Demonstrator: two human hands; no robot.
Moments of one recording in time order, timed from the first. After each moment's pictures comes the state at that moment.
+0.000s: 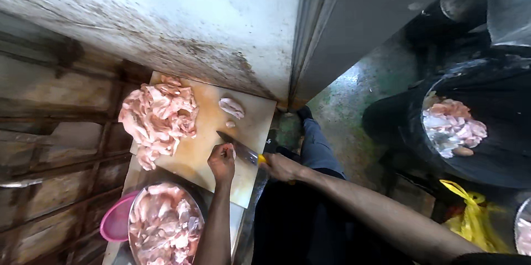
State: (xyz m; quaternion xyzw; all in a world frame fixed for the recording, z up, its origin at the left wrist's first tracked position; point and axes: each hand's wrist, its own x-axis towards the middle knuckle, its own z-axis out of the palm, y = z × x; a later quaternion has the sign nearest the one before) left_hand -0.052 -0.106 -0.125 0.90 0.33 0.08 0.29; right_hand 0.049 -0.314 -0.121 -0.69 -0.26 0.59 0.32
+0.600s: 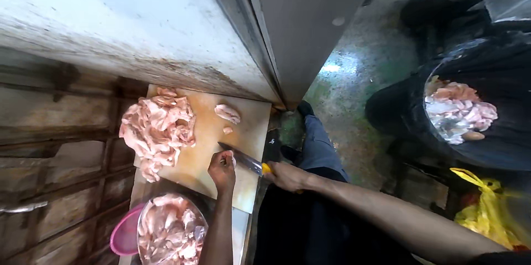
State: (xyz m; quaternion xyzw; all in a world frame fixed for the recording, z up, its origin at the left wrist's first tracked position) left_hand -0.050 -0.107 -0.126 0.90 0.33 0.08 0.26; right_hand 0.042 -0.331 -0.110 -0.67 -0.25 0.61 0.33
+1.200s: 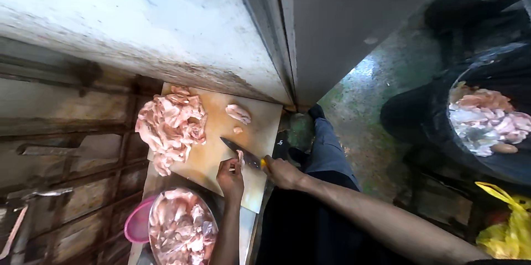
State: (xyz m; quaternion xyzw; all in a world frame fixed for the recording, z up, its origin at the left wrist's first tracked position) left_hand -0.077 -0.115 -0.113 0.91 0.34 0.07 0.24; right_hand 0.040 -0.293 -0.108 -0.72 -0.25 0.57 0.31
